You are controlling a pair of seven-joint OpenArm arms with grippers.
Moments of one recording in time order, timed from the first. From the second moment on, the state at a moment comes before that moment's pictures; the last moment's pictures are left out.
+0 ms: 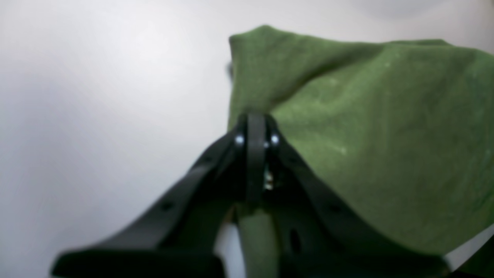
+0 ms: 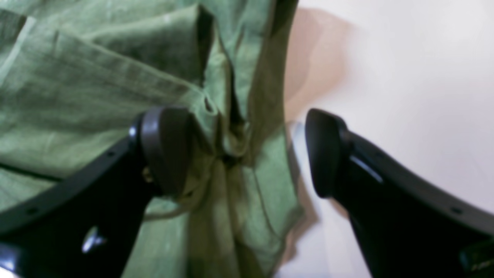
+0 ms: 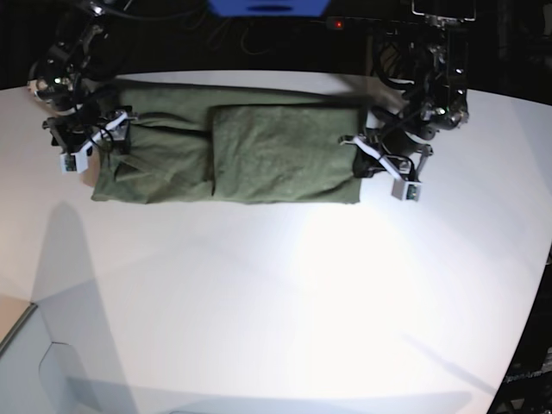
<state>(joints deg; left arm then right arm) 10.8 -9.2 -2.8 88.1 -27.6 -16.4 37.0 -11.7 -2.2 39.2 92.1 0.0 39.9 -36.9</state>
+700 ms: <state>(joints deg) 10.8 -9.4 -3.2 88.1 -27.6 -16.4 37.2 -13.0 -3.9 34.0 92.4 1.2 39.6 -35.5</state>
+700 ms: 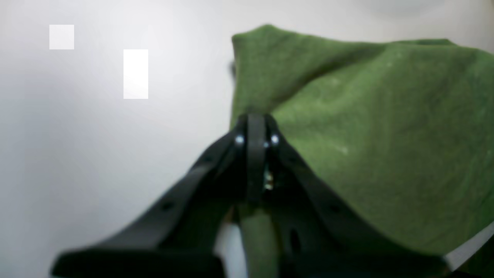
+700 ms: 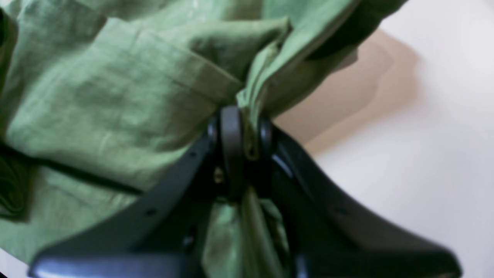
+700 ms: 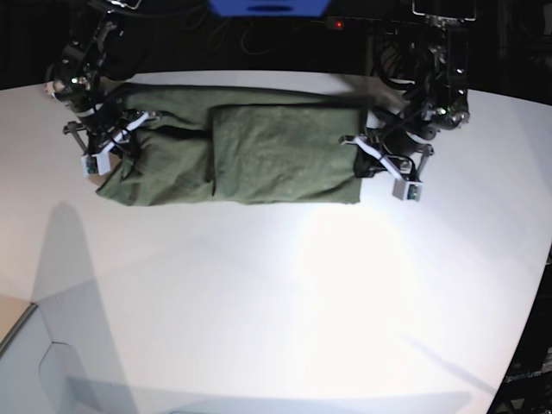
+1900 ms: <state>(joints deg) 10.9 -10.3 -3.2 88.3 -27.4 -16.2 38.0 -17.8 -3.3 -7.3 116.8 -1.8 39.6 -39.4</state>
